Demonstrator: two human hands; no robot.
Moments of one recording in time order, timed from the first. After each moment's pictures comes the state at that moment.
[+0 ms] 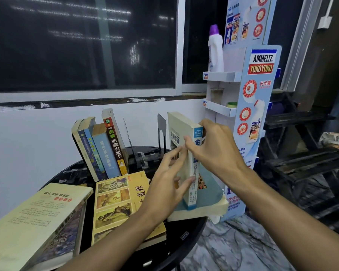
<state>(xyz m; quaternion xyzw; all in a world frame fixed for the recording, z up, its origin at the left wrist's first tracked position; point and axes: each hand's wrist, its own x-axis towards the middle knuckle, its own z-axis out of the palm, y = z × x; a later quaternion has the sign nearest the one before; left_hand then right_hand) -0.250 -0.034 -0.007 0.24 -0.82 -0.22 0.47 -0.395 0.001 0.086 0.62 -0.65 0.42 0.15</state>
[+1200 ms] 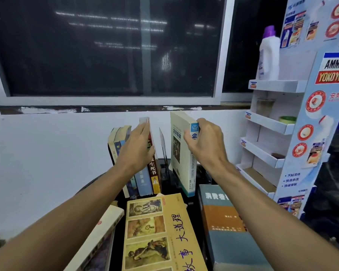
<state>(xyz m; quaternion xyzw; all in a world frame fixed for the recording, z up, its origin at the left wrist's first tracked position) -0.127 -0.223 0.059 0.47 -0.79 0.06 0.38 -0.328 -0.183 0.080 0.64 -0.57 0.49 0.15</state>
